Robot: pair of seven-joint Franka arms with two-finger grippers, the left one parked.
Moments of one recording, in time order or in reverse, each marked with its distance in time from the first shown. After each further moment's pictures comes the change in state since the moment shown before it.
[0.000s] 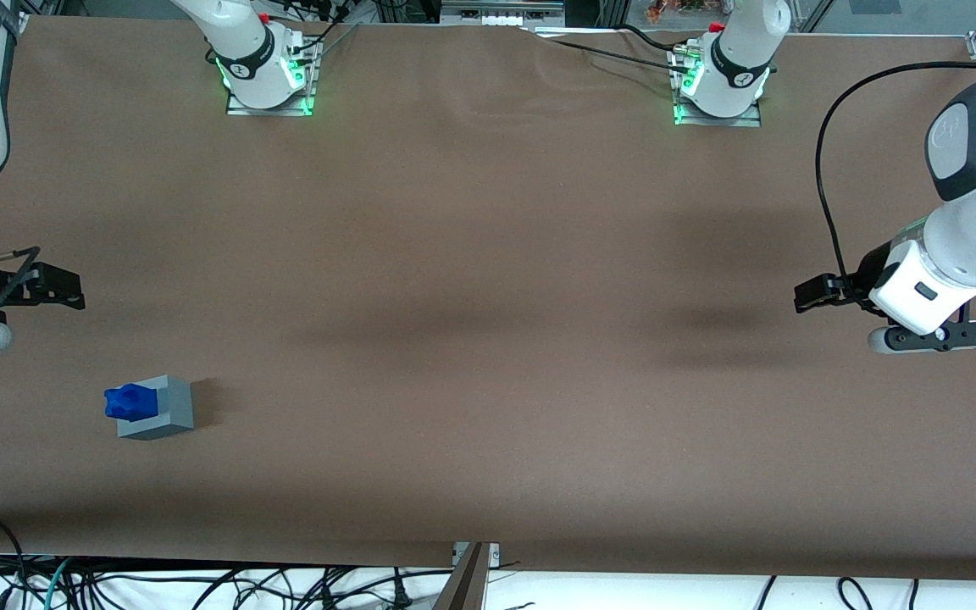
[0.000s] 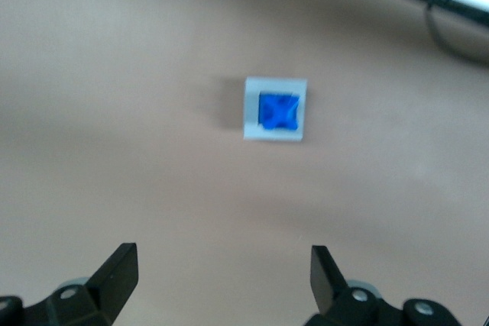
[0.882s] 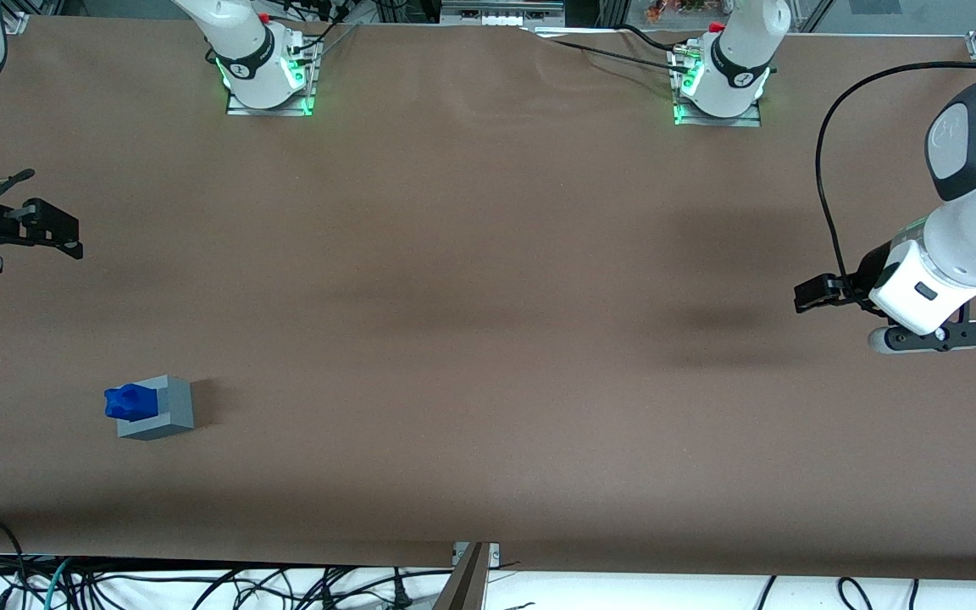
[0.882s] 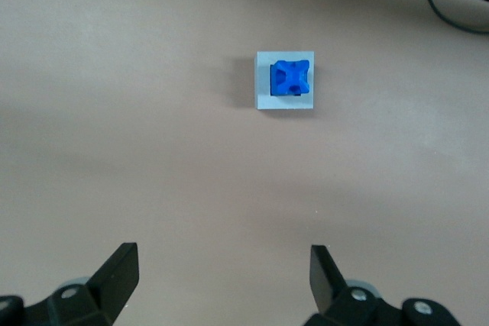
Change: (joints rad) arm -0.052 -0.247 0.071 -0.316 -0.008 0.049 0.073
